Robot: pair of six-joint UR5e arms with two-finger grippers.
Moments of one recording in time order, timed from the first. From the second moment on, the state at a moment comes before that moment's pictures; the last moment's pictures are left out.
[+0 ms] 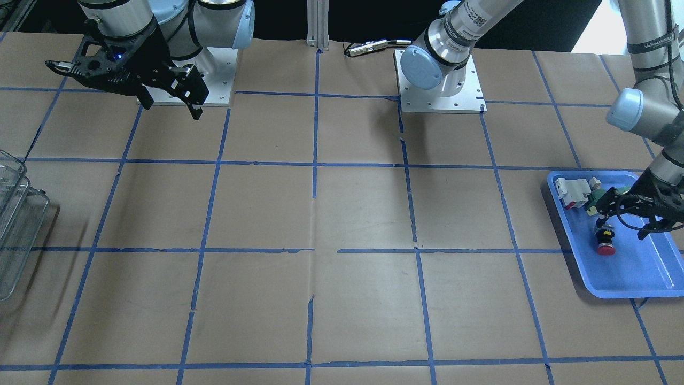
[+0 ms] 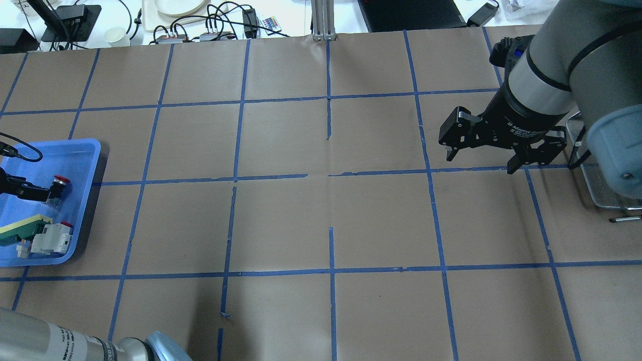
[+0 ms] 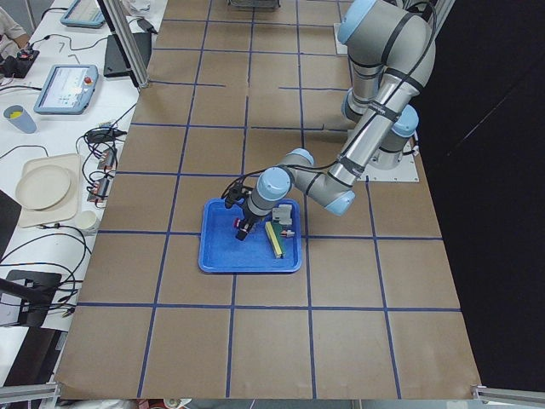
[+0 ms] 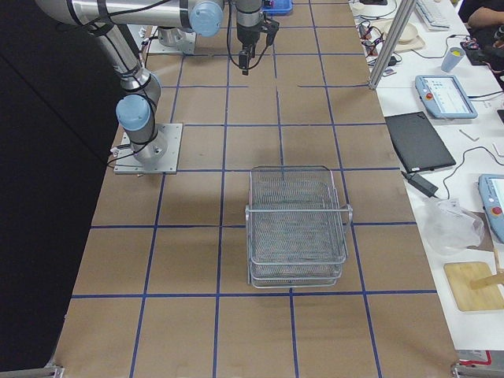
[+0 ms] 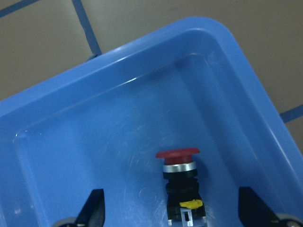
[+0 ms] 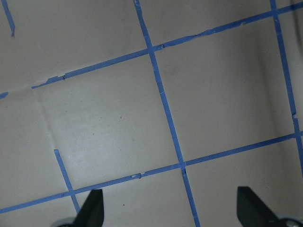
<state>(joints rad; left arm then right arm) -0.67 -1.98 -1.94 -0.64 1.31 1.27 1.54 -1.75 1.80 -1.62 -1.52 0.24</state>
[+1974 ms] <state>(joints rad) -0.67 -1.94 -1.99 -0.67 1.37 1.24 1.45 -1.77 1.78 -1.61 -1.08 0.93</state>
